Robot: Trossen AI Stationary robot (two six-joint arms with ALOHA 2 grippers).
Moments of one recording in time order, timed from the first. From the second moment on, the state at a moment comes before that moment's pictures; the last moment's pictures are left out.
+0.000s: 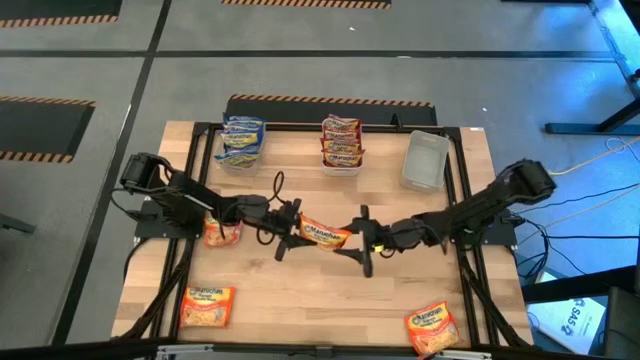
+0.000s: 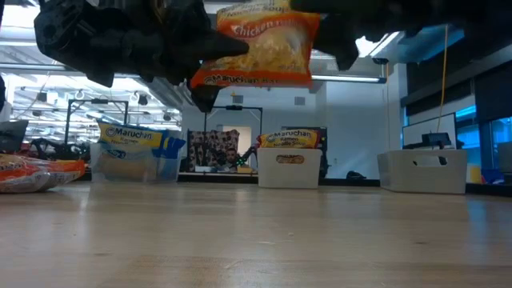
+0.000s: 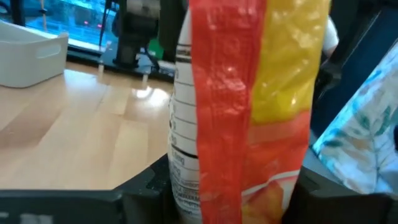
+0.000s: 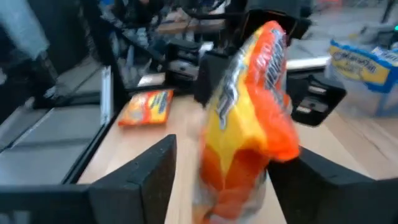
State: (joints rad) left arm -0.12 1.60 0.51 1.01 0.12 -0.31; right arm 0.36 1.52 0.66 0.70 0.31 0.17
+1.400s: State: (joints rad) left arm -0.19 1.60 0.51 0.83 -0.06 -0.12; right arm 0.22 1.75 1.20 -0.15 0.12 0.24
